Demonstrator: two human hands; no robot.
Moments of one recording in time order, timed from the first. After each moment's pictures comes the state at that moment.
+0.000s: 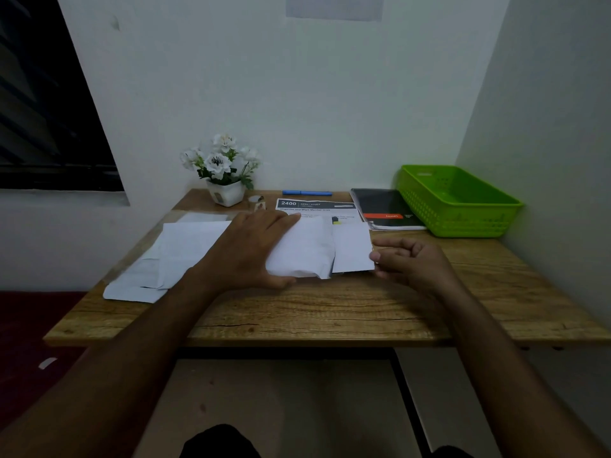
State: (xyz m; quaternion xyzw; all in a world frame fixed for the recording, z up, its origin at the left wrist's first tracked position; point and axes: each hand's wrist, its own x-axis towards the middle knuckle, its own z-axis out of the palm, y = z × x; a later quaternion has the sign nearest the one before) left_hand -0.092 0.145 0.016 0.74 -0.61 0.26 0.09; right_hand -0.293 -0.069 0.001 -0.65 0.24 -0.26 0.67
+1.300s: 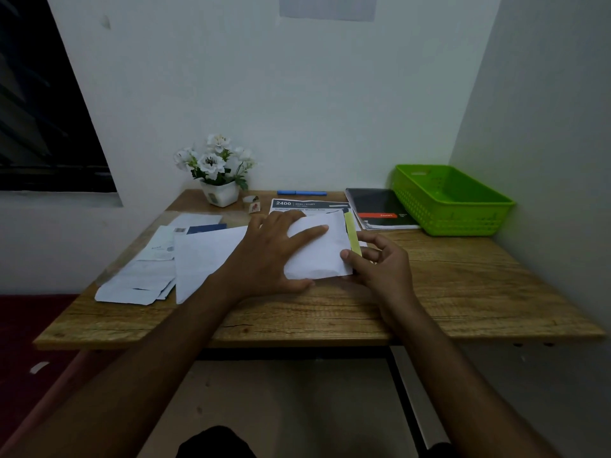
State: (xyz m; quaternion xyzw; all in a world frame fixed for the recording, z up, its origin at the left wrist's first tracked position) left_hand -0.113 0.122 0.009 0.75 -0.61 0.24 0.08; right_hand -0.267 -0.026 -0.016 -0.67 0.22 -0.38 0.60
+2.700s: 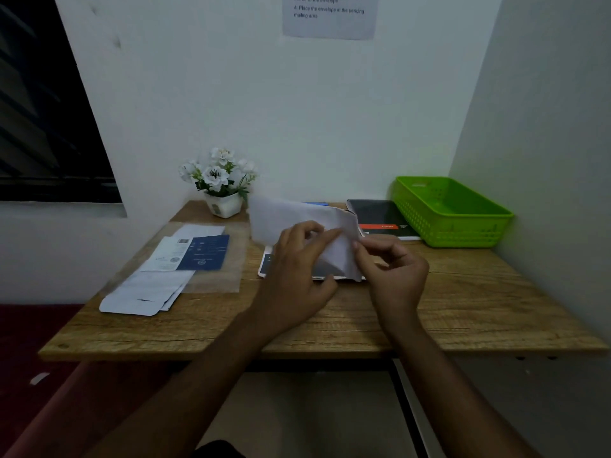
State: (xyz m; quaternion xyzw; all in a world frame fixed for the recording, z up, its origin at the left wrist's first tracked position) left_hand -0.181 0.114 0.016 0.73 -0.54 0.17 0.39; right_hand -0.266 -0.018 -0.008 -0.64 0.08 -0.59 0.48
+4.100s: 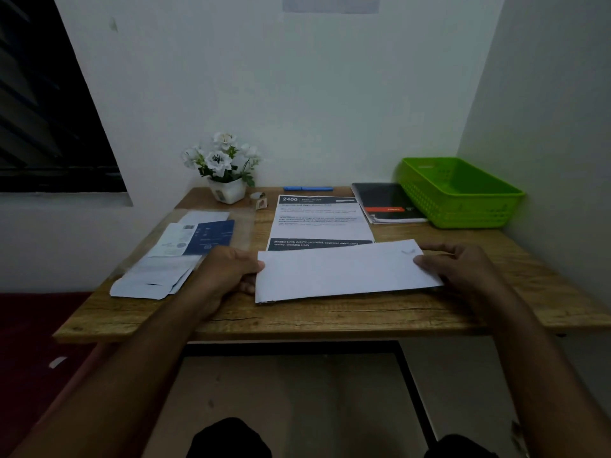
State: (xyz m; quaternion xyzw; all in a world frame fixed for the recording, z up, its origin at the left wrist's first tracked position) left_hand -0.108 0.170 -0.004 0.76 -0.17 -0.23 0.58; right_hand -0.338 -0.091 0.002 -0.69 0.40 -0.25 0.55
